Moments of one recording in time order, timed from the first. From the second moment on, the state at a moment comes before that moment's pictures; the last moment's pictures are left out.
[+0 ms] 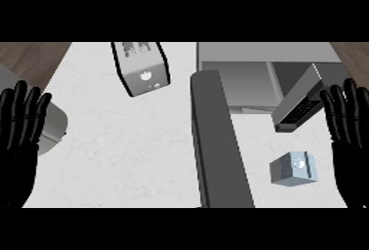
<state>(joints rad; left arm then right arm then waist) 0.03 0.12 0.04 -2.10 0.02 -0.04 -0.01 0.01 -0.08 0.02 -2.10 0.02 0.01 -0.03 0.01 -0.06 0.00</state>
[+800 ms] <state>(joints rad) 0.17 0.03 0.05 -2.13 0.03 0.02 0.01 0.27 -0.14 0.09 -2.44 -0.09 0.17 0.10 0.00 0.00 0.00</state>
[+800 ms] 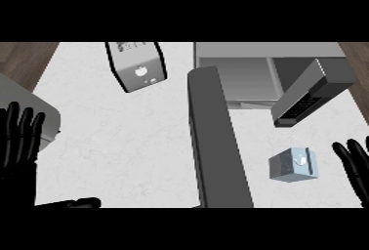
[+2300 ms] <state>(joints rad) 0.52 0.03 0.25 -2.36 0.29 -0.23 -0.02 0.32 -0.06 -0.06 -1.96 0.06 0.17 -0.21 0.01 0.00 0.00</state>
